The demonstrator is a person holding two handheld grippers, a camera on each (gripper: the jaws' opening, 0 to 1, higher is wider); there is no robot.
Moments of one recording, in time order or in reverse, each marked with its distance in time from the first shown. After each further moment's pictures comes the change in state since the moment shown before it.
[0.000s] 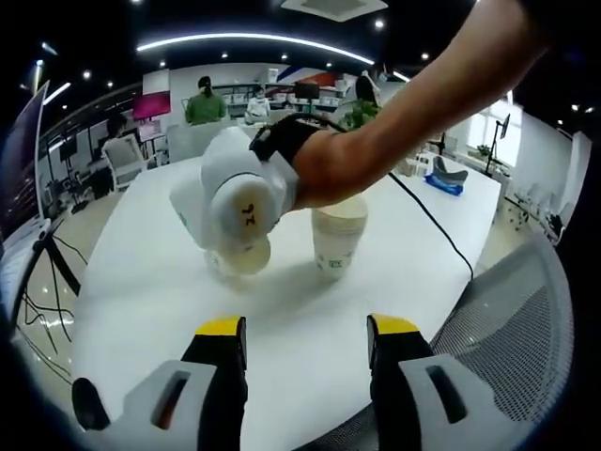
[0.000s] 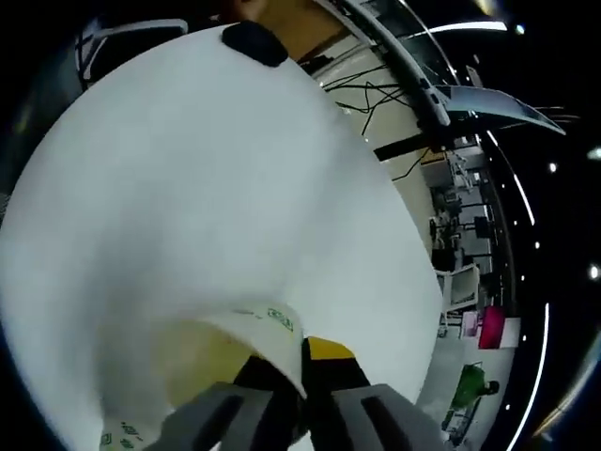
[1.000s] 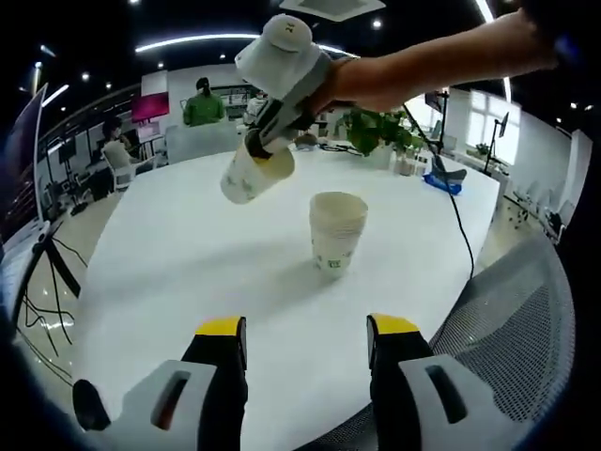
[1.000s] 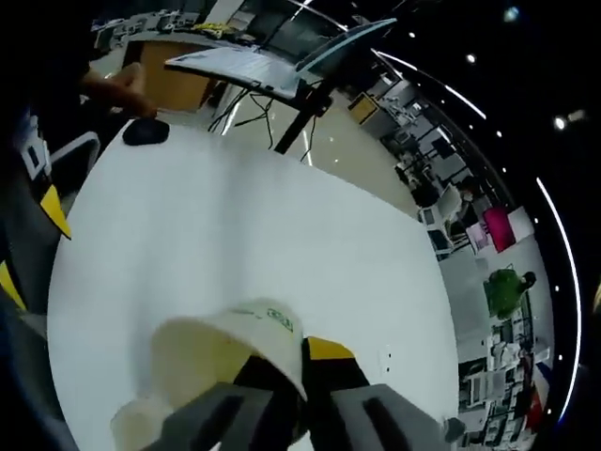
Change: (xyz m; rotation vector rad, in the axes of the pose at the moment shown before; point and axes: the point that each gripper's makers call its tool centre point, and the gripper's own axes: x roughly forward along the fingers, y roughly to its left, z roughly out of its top) left arm 0.002 0.000 -0.001 0.009 -0.001 -0.005; right arm -0.086 -0.059 -0.069 0.497 -0.045 -0.012
